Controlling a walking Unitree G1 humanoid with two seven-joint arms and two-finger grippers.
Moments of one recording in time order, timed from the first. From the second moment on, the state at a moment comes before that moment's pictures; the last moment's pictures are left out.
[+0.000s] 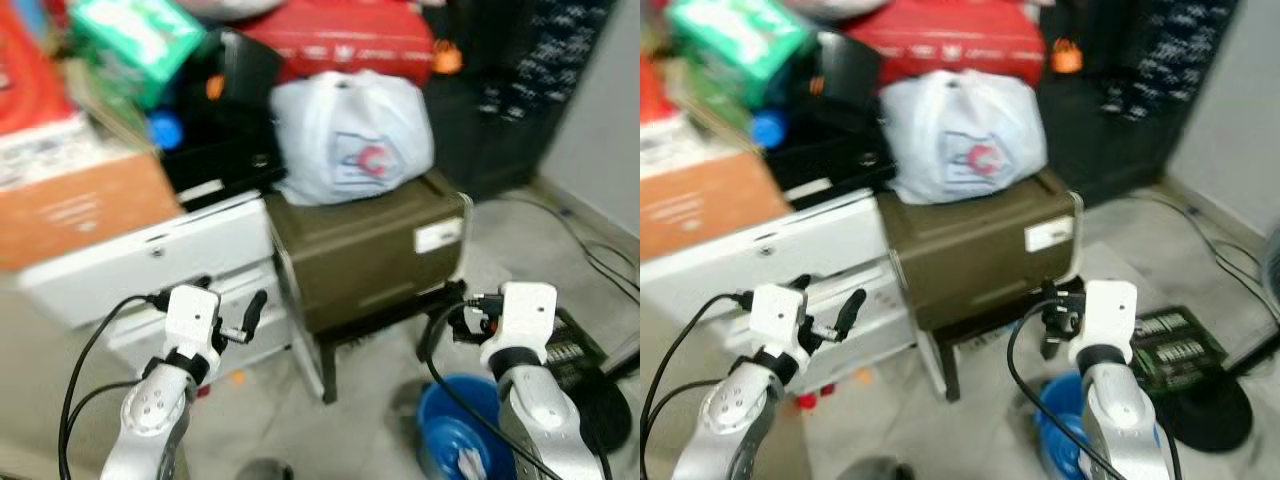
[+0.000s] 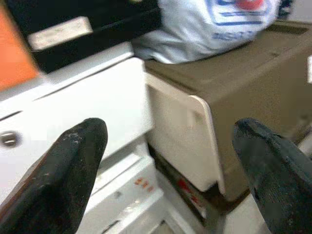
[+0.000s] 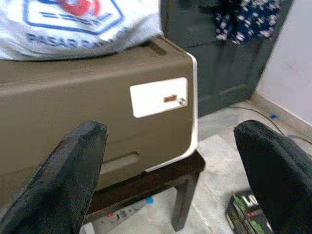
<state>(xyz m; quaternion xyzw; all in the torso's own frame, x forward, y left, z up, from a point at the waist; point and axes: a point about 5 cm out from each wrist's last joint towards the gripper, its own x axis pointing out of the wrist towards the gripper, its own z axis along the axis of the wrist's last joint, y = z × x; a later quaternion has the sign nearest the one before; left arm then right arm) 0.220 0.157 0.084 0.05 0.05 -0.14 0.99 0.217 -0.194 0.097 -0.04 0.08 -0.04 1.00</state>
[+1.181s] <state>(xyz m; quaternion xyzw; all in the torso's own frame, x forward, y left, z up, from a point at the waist) 0.229 0.154 0.085 0.05 0.05 -0.14 0.99 0.225 -0.192 0.101 -0.04 0.07 -0.03 1.00</state>
